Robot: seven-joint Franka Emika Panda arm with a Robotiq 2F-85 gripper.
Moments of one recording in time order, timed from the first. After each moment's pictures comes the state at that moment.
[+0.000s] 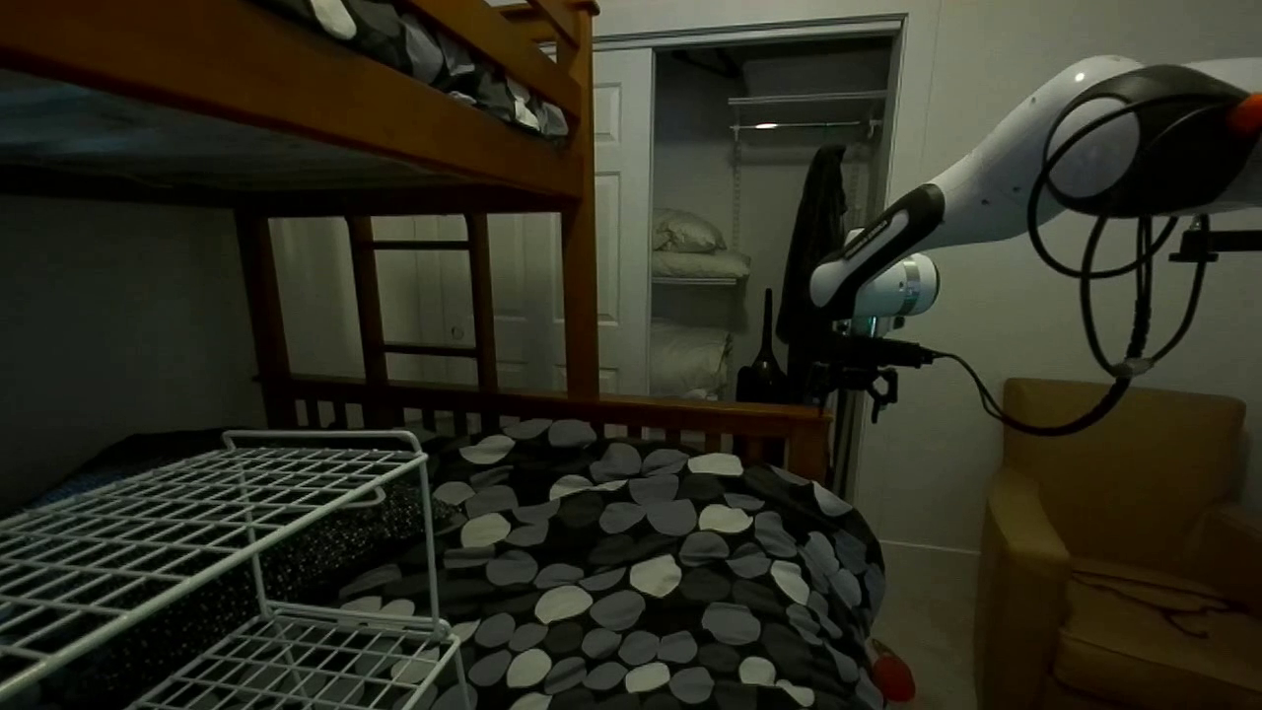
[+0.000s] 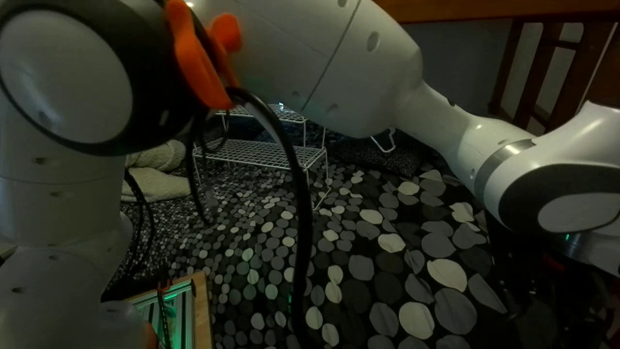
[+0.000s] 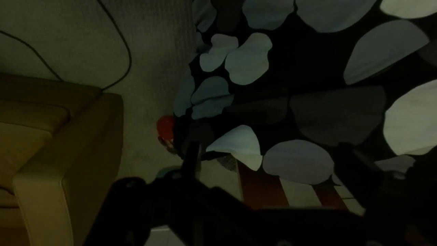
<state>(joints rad) -0.24 0.45 -0.17 -1.67 0.05 2.27 0.39</state>
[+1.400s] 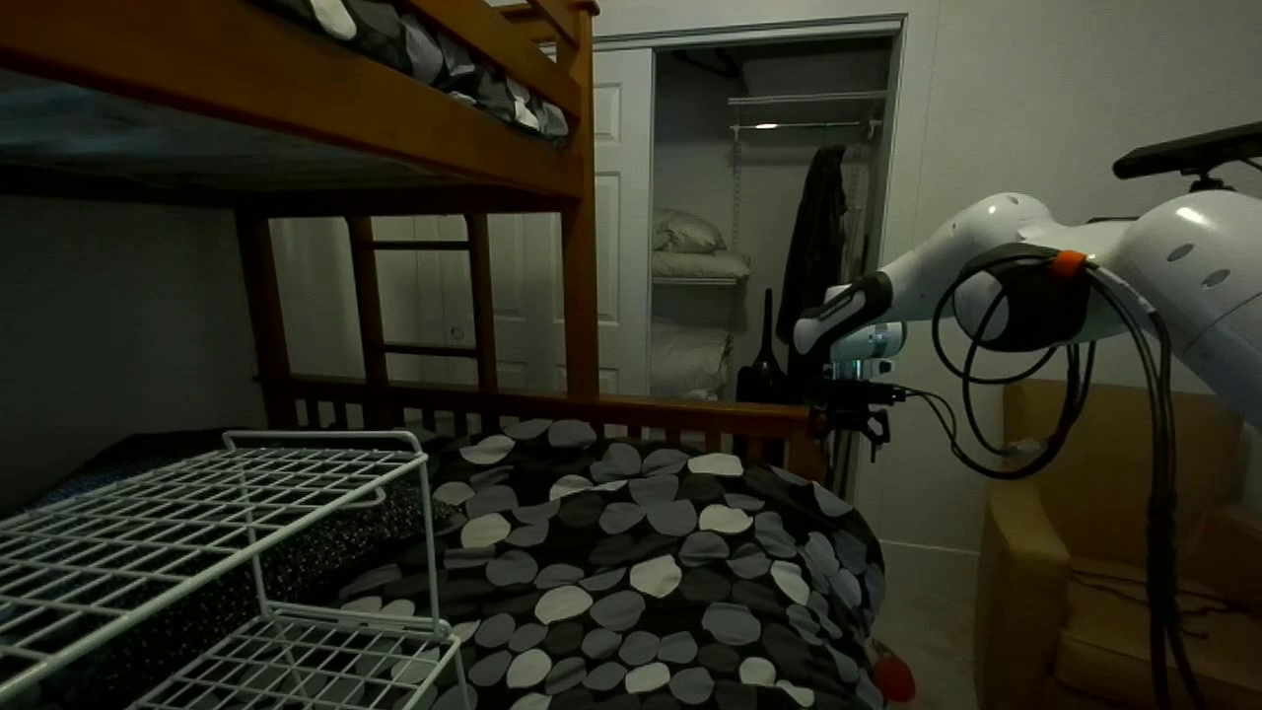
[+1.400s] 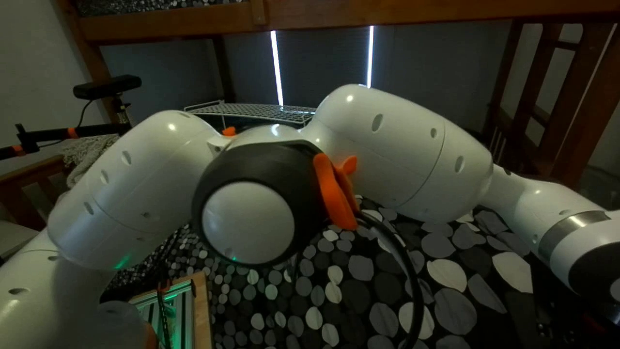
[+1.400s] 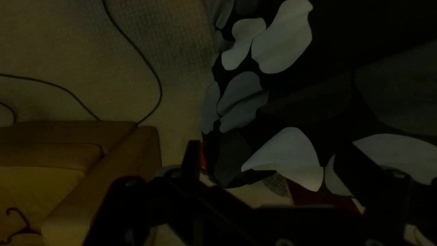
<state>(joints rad) -0.28 0.89 -0.23 -1.16 0.10 2.03 0.53</state>
